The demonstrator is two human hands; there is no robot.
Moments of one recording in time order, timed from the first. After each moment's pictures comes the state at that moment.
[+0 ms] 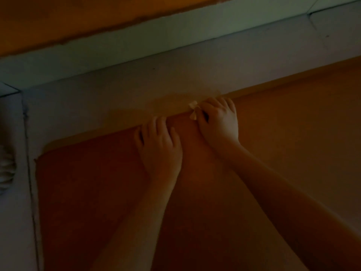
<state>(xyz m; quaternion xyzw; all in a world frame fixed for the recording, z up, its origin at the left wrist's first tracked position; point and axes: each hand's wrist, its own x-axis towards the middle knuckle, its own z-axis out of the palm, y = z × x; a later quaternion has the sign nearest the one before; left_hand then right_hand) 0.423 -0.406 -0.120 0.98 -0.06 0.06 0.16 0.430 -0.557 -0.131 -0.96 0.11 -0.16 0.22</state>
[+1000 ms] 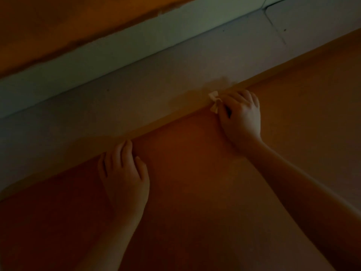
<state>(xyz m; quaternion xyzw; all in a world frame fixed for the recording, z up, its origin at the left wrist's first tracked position) 0.418 -0.416 -0.123 0.99 -0.10 0.03 0.13 0.408 -0.687 -0.131 -0.95 0.18 -0.19 0.16</state>
